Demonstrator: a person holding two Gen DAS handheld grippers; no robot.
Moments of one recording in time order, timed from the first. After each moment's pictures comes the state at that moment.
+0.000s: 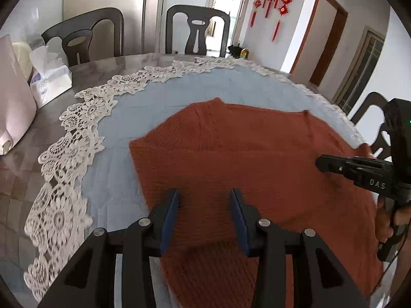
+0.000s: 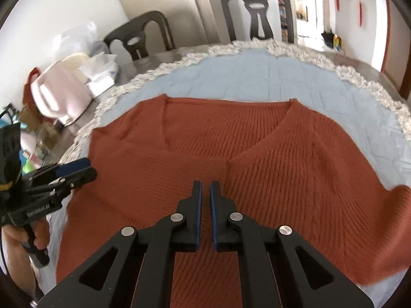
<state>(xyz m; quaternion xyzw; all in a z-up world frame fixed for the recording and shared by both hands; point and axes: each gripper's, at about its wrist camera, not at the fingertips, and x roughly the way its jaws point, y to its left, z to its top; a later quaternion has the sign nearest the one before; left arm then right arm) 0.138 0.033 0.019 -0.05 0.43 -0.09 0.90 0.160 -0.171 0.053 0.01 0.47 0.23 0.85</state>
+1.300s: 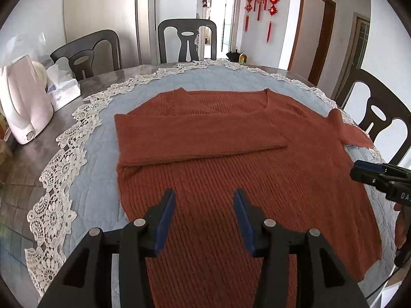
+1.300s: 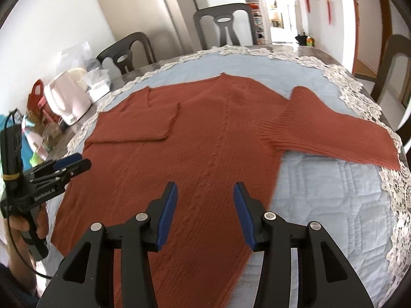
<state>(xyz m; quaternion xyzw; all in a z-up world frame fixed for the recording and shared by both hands) 0.051 -0.030 0.030 0.00 0.40 -0.07 0.91 0.064 -0.272 0.065 0.06 0.44 0.16 0.88</state>
